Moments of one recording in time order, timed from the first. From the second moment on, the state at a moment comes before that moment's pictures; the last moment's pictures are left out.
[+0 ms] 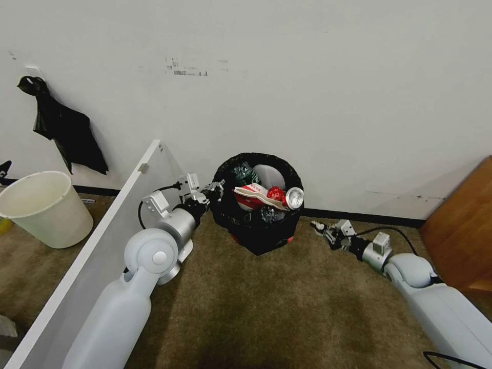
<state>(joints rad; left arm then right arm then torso) 0.94 -1.18 -0.25 -2.03 -1.12 0.41 -0.31 -0.94 0.87 0.27 1.43 0.47 0.11 -0.56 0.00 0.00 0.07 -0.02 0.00</state>
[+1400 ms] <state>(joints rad) 0.92 -1.18 -0.17 -2.00 -1.14 0.42 -0.31 -0.90 0.77 0.40 1.88 0.65 0.06 -0.58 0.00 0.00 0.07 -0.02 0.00</state>
